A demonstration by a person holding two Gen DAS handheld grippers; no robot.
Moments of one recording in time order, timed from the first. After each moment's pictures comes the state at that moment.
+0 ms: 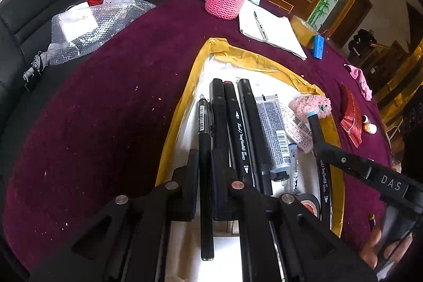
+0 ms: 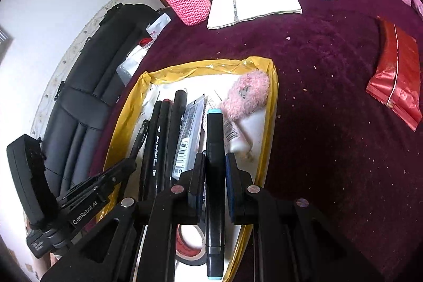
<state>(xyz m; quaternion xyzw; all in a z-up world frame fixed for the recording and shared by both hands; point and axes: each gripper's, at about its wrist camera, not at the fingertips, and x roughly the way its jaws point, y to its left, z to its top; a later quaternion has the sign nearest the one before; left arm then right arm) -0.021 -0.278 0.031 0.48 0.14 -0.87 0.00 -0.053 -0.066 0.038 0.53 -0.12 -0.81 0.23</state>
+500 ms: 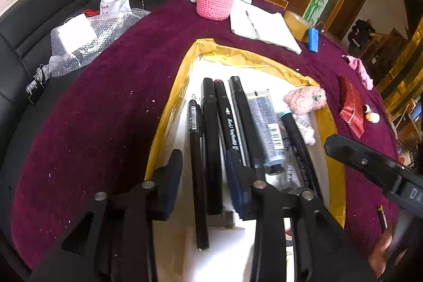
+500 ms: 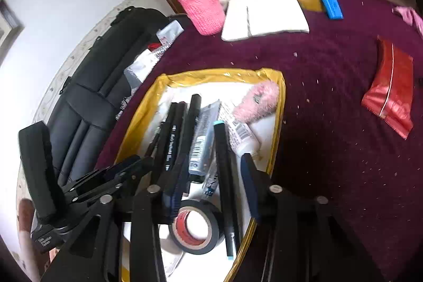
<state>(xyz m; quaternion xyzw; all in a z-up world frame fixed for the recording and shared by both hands) -0.013 -0.265 0.037 0.47 0.11 -0.88 0.00 -0.026 -0.067 0.065 0.49 -0.09 -0.83 0.25</state>
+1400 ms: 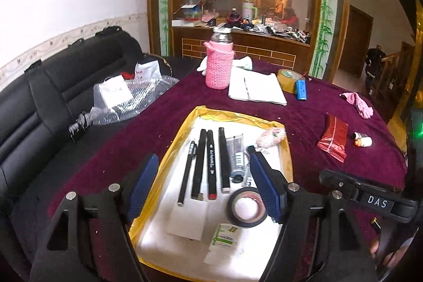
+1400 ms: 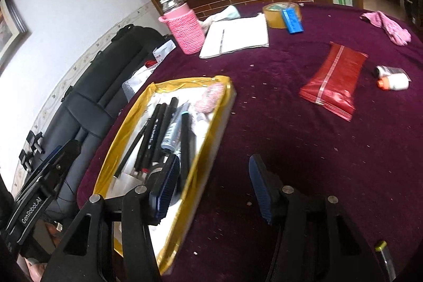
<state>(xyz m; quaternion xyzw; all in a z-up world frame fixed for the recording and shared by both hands) 0.083 -0.196 0.121 0.30 0.04 -0.95 0.10 0.022 0.023 0.075 0.44 -0.11 -0.86 0.23</state>
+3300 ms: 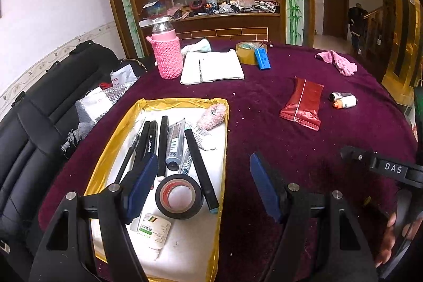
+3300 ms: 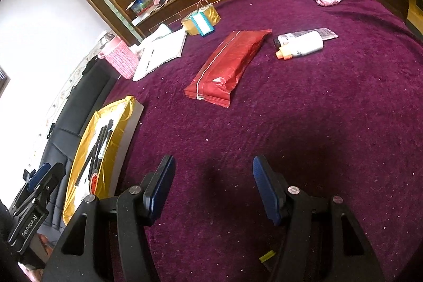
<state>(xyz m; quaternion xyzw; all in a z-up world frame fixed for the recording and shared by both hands) 0.064 -0.088 0.099 0.34 -0.05 -0.94 0.07 0.012 0.169 0.037 0.45 -0.19 -0.86 0.16</state>
